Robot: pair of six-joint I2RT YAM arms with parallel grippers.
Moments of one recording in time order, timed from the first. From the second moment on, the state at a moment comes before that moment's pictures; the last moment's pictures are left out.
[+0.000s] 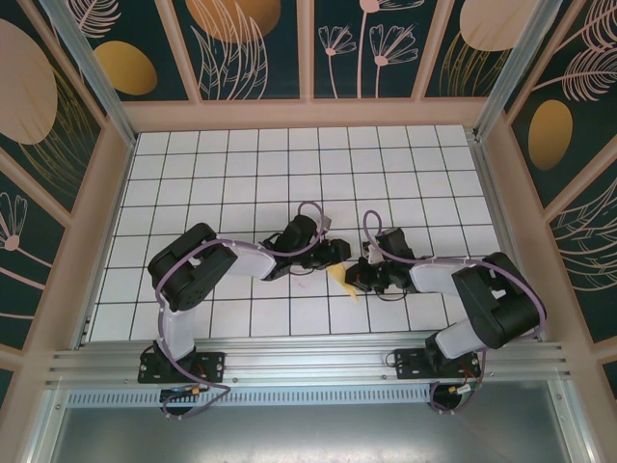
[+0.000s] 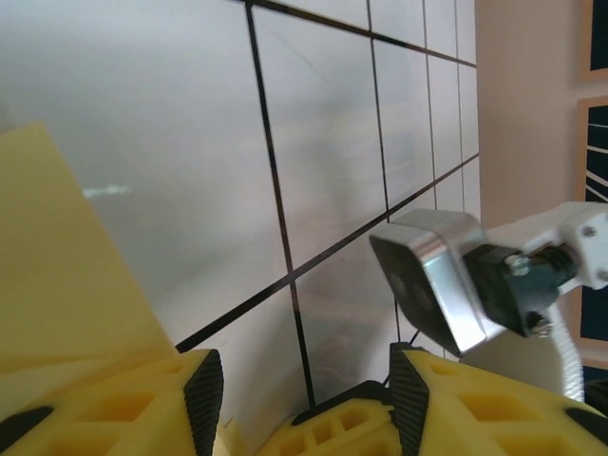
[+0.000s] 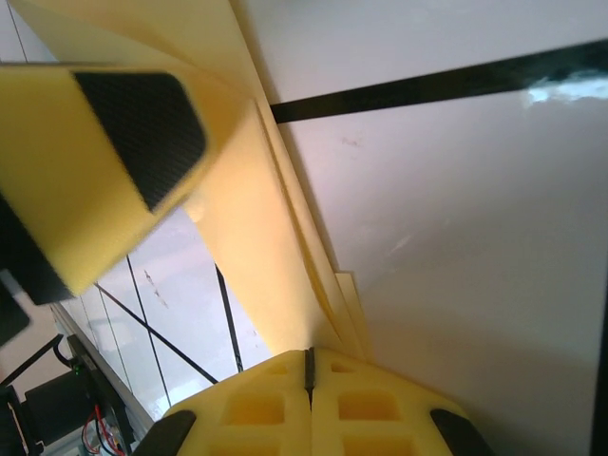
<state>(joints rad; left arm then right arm) -0.82 1.94 0.90 0.47 0.42 -1.05 0.48 1.48 0.42 0.07 -0.61 0.78</state>
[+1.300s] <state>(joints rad) -0.81 1.92 0.79 0.58 0.35 -1.10 0.48 1.48 0.42 0.07 -0.61 0.78</state>
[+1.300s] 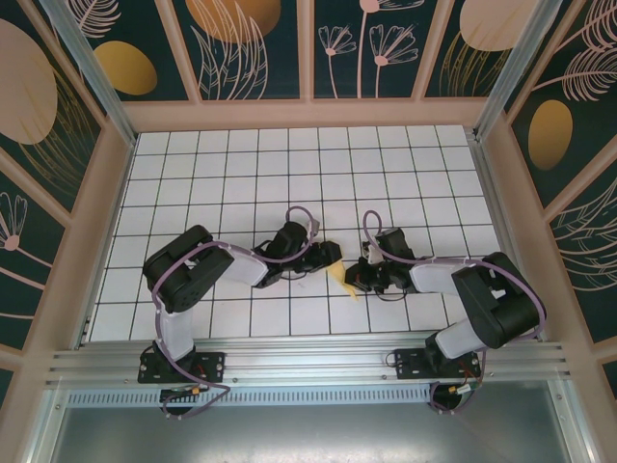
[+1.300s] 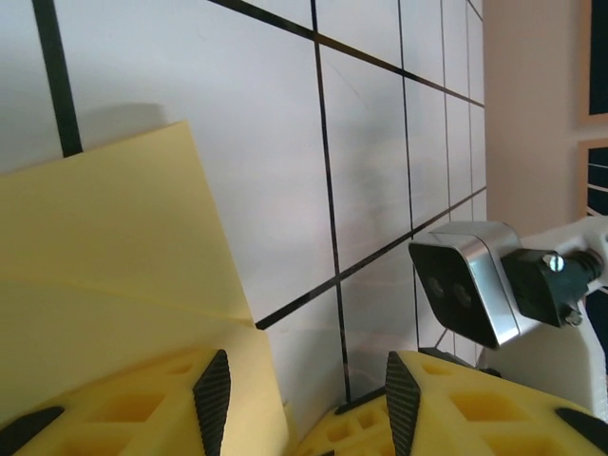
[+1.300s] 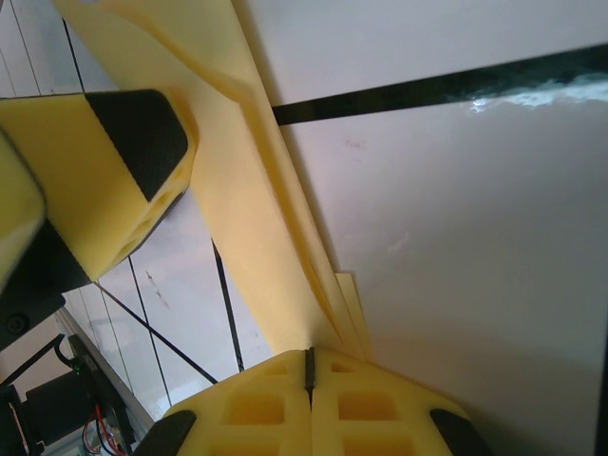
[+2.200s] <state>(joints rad) -0.75 1.92 0.91 0.34 0.25 -0.94 0.48 1.48 0.41 0.11 -0.61 0.78</state>
